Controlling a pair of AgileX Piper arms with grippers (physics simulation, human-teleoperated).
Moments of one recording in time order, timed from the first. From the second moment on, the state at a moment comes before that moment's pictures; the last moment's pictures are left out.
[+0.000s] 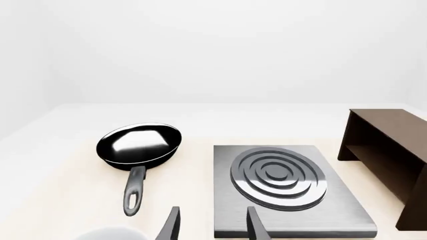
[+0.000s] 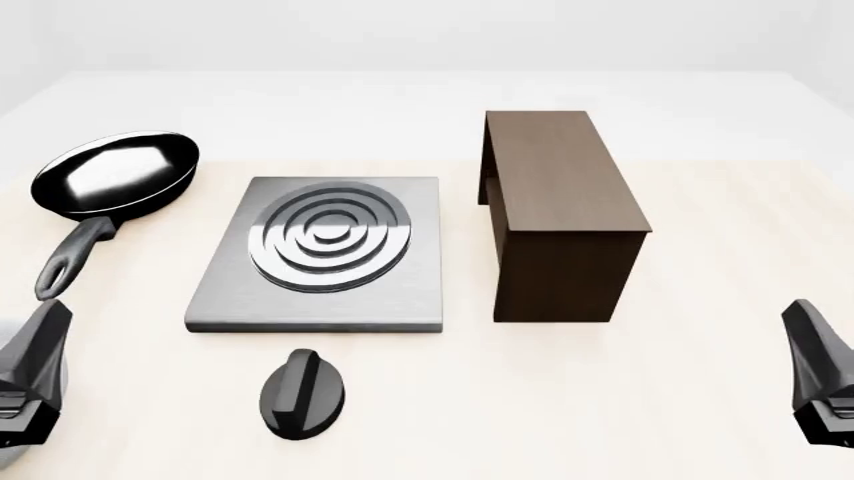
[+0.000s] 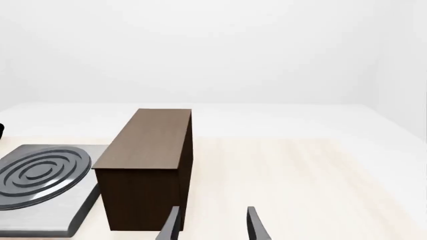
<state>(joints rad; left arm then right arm) 0.00 0.00 0.00 0.00 0.00 0.00 0.00 0.00 0.00 -0.01</state>
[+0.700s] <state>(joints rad) -0.04 0.09 -0.14 0.10 -0.03 0.01 0.01 0.00 0.00 -0.01</state>
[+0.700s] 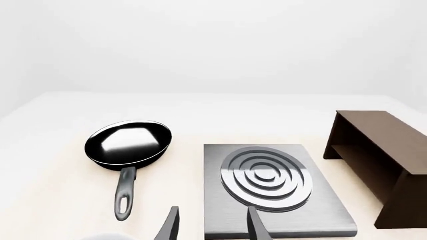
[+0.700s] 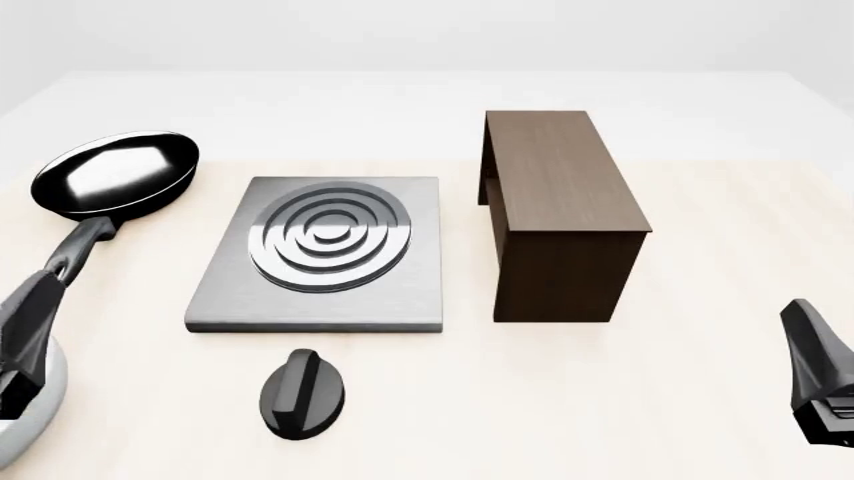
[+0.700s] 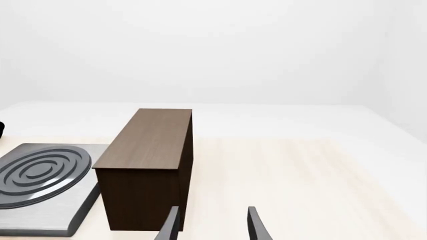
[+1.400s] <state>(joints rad) -0.18 0.53 -0.50 0.34 -0.13 0.01 0.01 0.00 0.00 -0.01</state>
